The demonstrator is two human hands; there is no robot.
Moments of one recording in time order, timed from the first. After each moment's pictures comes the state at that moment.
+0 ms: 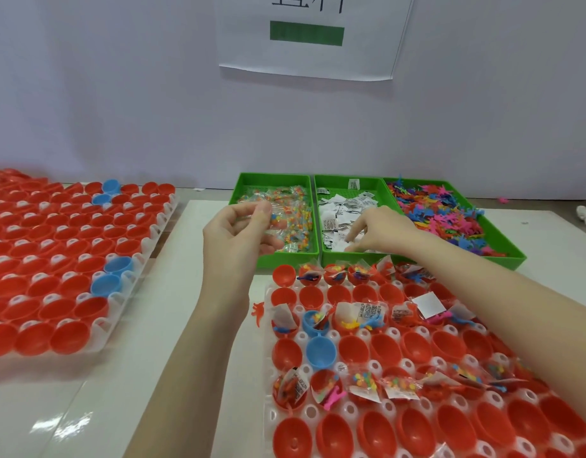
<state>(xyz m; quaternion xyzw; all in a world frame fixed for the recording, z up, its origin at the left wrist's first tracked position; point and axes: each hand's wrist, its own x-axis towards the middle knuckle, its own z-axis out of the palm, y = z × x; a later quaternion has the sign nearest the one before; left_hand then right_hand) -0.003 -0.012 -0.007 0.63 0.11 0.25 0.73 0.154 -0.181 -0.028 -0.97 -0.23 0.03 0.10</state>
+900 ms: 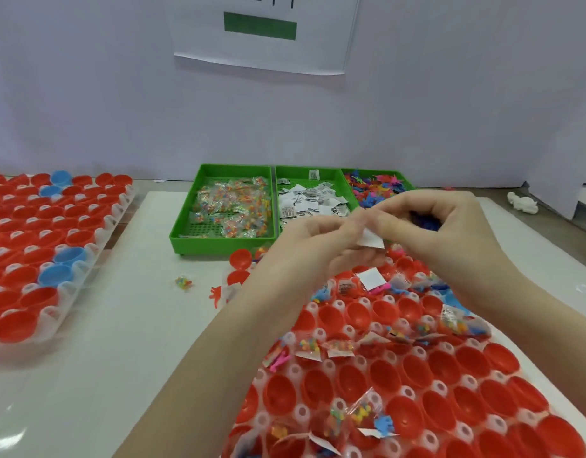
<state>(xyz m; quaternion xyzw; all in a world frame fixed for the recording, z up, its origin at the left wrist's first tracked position) -0.035 -0.095 0.022 0.60 -0.06 -0.08 0.79 -0.015 -0.239 0.044 -0.81 -0.21 -0.11 0.54</state>
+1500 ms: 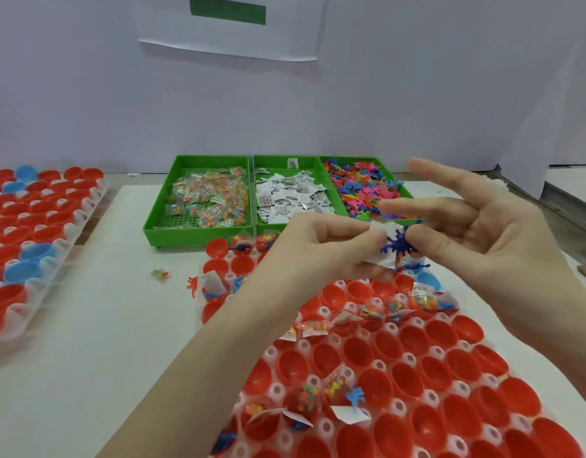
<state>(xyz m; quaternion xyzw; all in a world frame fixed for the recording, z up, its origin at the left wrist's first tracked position) -0.051 -0.117 0.022 0.66 -0.13 -0.10 0.73 -0.058 -0.279 0.045 -0.76 -0.24 -0.11 0.59</state>
